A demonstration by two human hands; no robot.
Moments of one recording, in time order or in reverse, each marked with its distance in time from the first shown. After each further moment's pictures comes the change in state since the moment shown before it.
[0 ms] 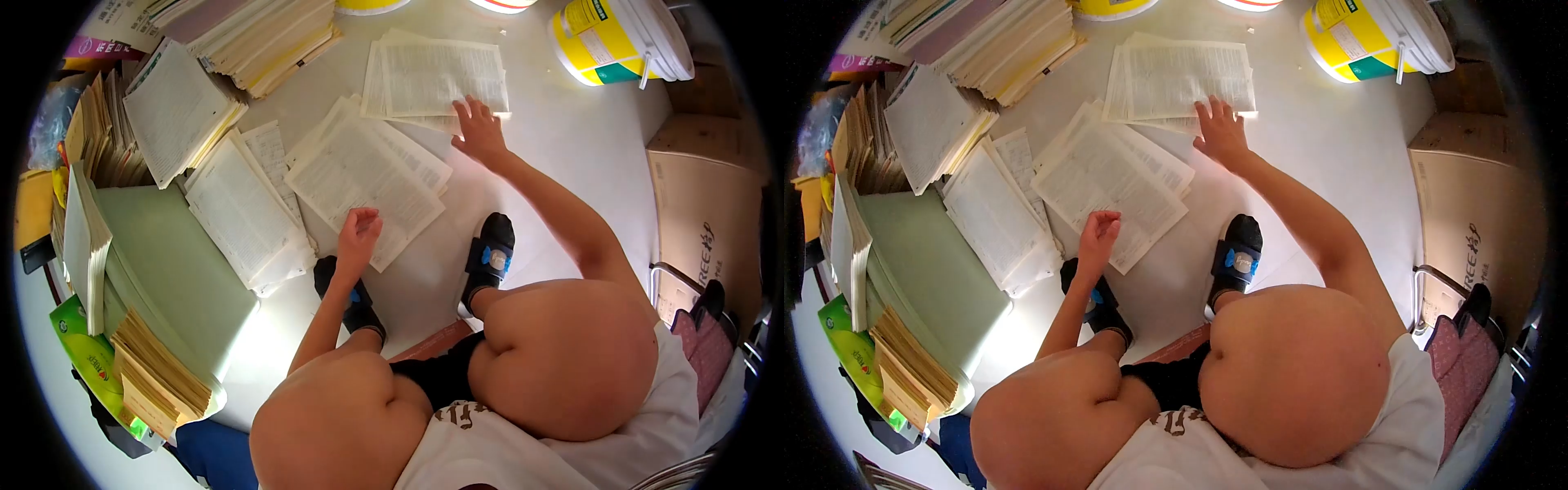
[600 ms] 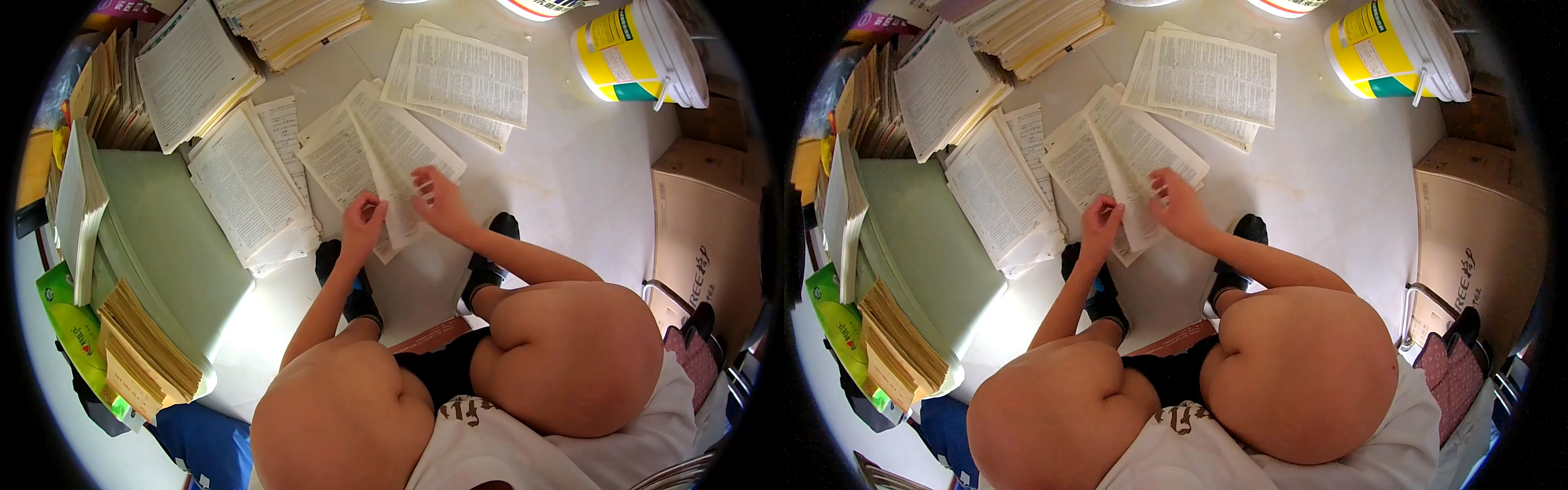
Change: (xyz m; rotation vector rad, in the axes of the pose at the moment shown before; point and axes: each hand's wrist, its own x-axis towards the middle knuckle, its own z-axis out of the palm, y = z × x) left_hand 0.002 0.011 -0.004 -0.156 0.040 0.032; right_hand -0.099 -0.143 -0.006 1.025 -0.094 0.079
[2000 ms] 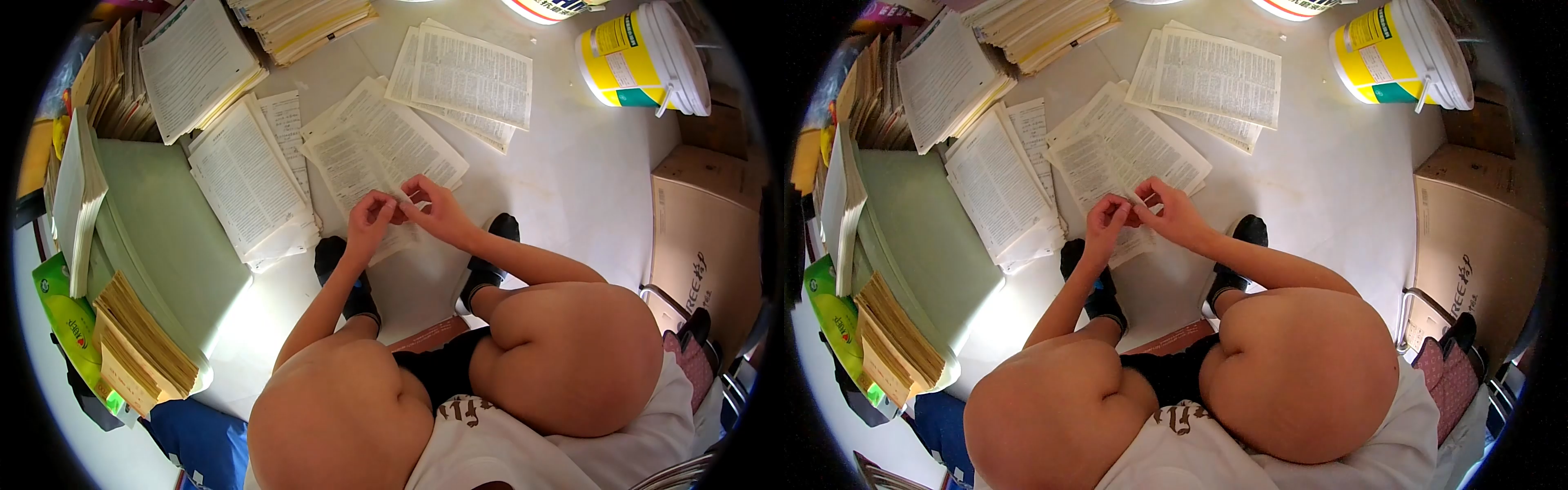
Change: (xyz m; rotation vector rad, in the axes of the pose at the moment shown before) left_hand -0.008 0.017 0.010 -0.217 -0.118 -0.051; right_hand -0.004 -0.034 -0.005 0.275 -0.237 0.019
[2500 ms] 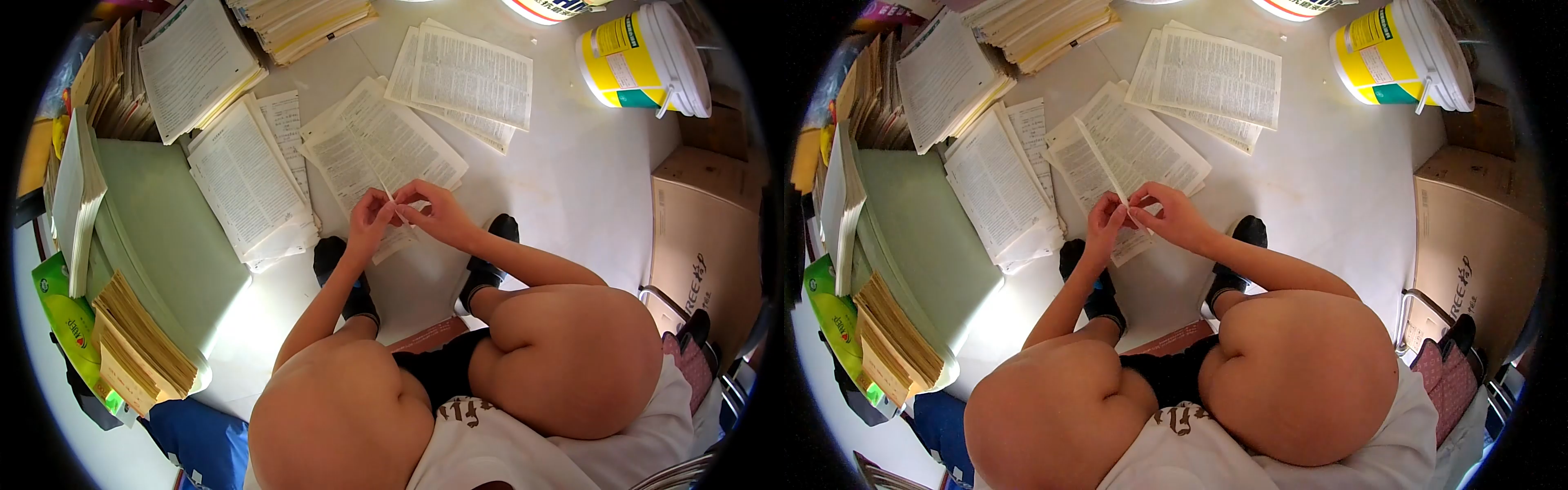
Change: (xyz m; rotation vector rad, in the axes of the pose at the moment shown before) left_hand 0.002 -0.007 -0.002 -0.054 -0.008 -0.005; right_hand -0.002 -0.012 -0.004 0.011 -0.055 0.030
